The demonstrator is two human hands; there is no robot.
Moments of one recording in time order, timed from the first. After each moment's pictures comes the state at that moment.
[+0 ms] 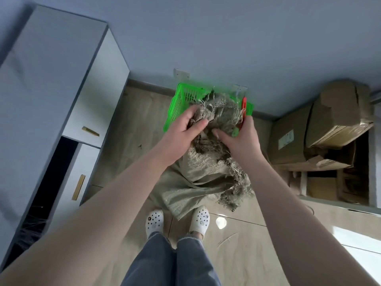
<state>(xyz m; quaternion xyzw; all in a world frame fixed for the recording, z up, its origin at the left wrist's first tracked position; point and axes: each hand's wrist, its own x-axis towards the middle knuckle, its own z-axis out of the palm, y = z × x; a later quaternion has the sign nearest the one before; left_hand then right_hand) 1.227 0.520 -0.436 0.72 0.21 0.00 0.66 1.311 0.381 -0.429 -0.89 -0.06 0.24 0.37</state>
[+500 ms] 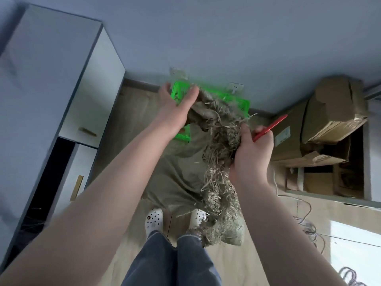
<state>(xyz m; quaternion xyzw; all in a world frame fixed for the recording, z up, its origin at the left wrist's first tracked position) 1.254 0.538 -0.410 0.69 0.39 -0.03 0.61 1.274 0.378 -0.412 -0.72 0.20 0.11 0.66</state>
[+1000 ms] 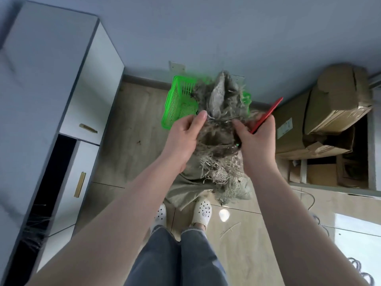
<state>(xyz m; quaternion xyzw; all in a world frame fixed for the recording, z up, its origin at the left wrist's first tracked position) 1.219 0.480 -0.433 0.64 0.36 0.01 0.67 1.286 0.354 -0.419 -0.81 0.06 0.15 0.56</state>
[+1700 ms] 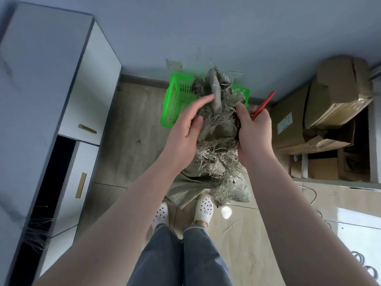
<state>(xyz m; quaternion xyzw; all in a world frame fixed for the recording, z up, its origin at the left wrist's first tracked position) 1.206 0.483 -0.433 0.79 0.16 0.08 0.59 1.296 0.368 -0.421 -0.75 0.16 0.18 0.62</state>
